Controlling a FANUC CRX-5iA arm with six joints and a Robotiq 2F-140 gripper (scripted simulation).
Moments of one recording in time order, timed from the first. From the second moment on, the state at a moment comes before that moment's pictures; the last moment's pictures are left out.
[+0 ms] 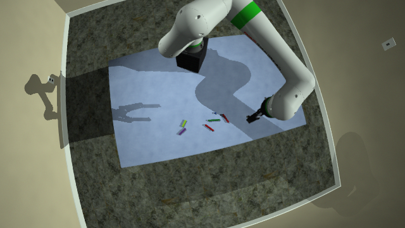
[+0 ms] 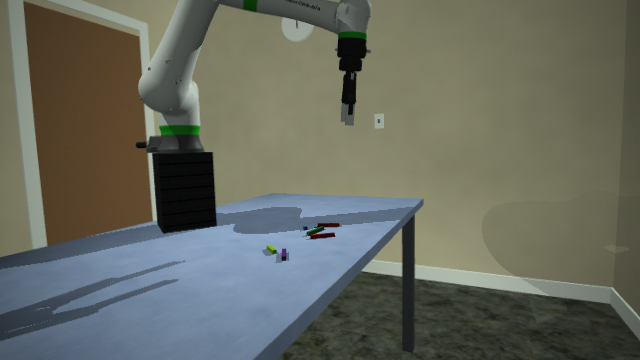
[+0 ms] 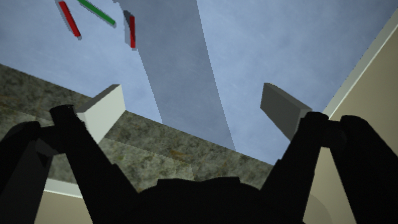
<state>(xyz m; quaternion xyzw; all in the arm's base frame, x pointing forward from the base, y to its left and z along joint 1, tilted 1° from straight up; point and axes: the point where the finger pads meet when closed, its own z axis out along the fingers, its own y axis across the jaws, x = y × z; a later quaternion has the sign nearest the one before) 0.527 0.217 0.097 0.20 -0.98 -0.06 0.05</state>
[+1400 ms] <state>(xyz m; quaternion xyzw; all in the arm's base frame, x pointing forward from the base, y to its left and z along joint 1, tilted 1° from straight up) 0.459 0.104 -0.089 -0.43 -0.90 -0.01 0.02</state>
